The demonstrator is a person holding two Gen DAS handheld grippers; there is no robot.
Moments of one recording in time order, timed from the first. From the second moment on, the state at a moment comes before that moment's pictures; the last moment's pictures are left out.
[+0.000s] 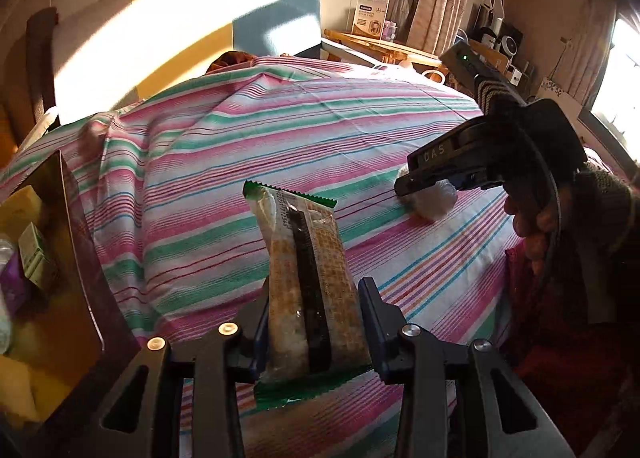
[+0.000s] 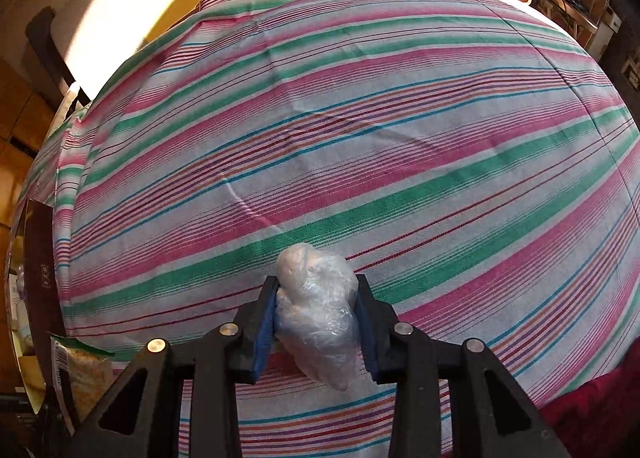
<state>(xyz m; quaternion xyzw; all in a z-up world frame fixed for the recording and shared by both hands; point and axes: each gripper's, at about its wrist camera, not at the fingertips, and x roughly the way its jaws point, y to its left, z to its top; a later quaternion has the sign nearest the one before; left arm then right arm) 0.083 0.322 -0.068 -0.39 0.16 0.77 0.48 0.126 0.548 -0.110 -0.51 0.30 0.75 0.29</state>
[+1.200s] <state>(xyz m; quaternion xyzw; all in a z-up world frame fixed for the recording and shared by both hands) -0.011 0.115 -0.011 -0.39 -0.02 0.87 0.30 0.115 0.526 -0.108 -0.54 0.19 0.76 0.30</state>
